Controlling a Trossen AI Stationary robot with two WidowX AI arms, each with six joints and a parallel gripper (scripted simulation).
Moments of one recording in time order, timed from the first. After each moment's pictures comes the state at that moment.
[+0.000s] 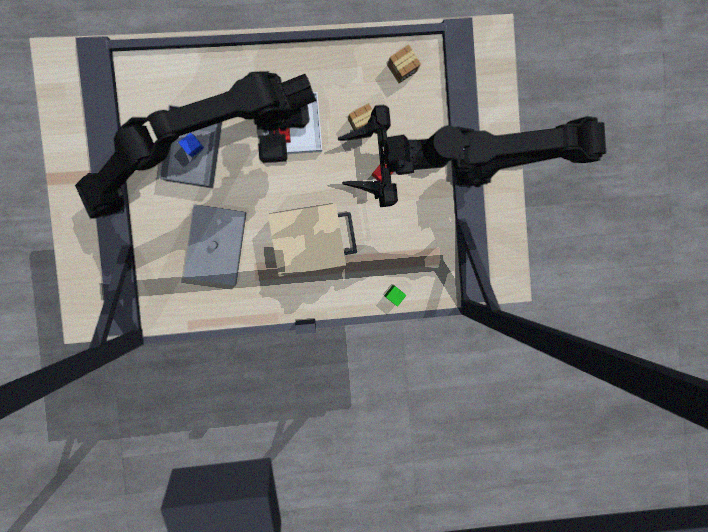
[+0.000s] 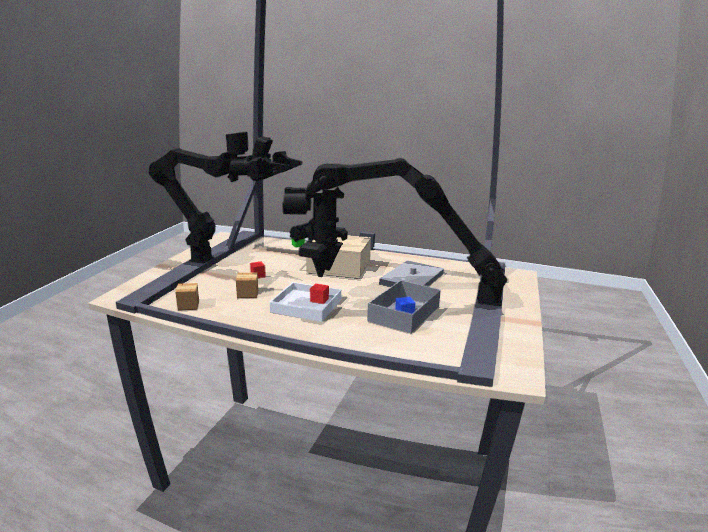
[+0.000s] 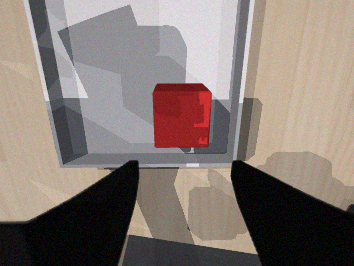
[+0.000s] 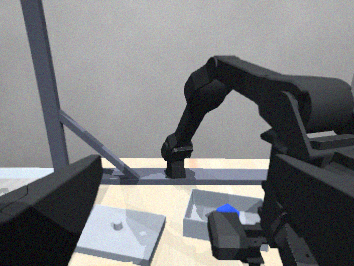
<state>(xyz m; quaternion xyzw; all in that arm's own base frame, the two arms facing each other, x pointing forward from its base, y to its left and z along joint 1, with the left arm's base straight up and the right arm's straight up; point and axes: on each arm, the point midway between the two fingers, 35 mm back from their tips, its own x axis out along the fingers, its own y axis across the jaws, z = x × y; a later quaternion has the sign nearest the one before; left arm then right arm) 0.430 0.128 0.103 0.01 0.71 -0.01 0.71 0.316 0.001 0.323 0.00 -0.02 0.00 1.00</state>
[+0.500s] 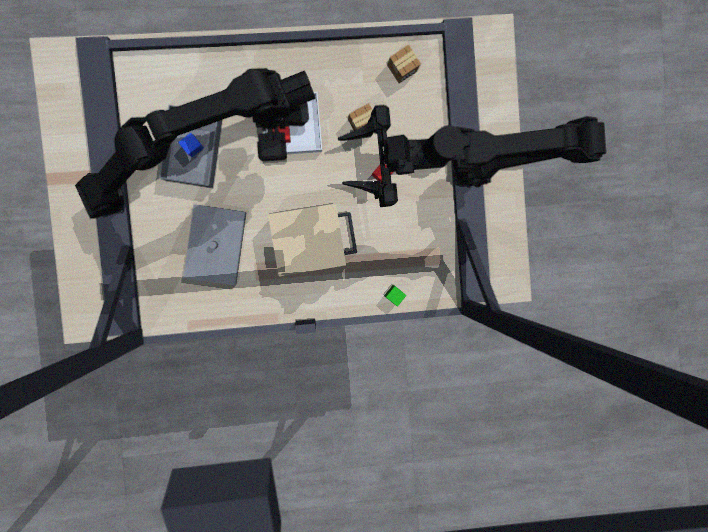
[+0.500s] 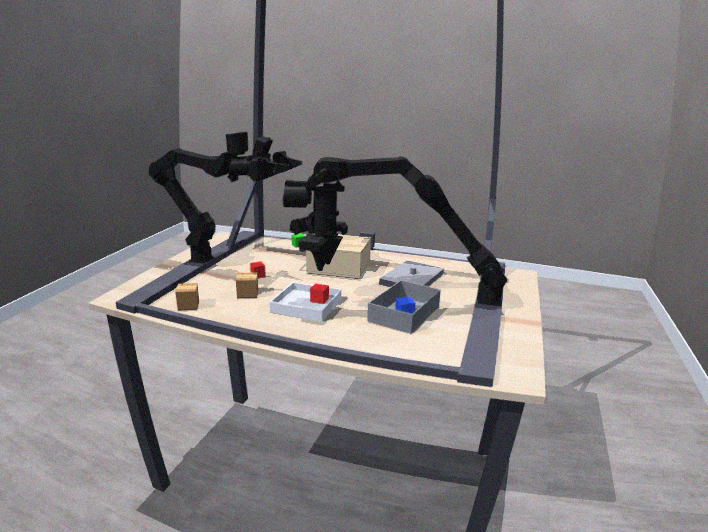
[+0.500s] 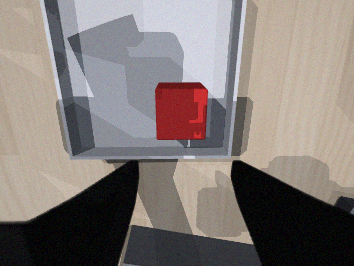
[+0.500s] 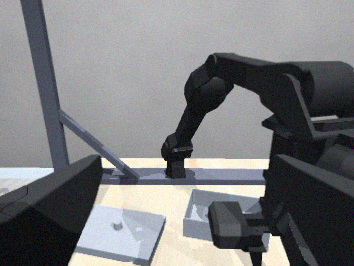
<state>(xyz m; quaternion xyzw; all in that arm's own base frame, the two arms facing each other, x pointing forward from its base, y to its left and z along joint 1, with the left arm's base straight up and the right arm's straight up) 0.430 0.128 0.119 0.01 0.70 -0.01 0.71 0.316 0.001 0.323 0.00 -0.02 0.00 1.00</state>
